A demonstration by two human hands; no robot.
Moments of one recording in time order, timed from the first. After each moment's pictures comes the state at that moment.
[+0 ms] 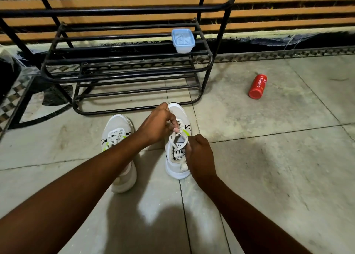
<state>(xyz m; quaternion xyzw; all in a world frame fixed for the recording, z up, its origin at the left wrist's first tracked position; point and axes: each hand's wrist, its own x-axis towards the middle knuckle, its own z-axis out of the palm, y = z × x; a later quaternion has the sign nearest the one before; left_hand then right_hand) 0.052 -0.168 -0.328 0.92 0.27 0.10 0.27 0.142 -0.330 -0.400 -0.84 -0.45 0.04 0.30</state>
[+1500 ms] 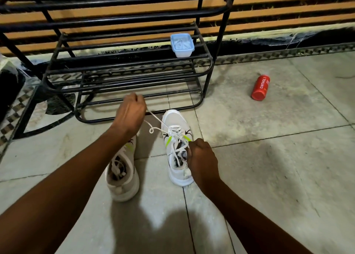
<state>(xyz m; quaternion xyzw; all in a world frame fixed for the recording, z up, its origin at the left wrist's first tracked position) 0.024 -0.107 -0.316 0.92 0.37 0.08 -0.06 0.141 -0.325 -0.393 -0.86 -0.45 0.04 0.23</state>
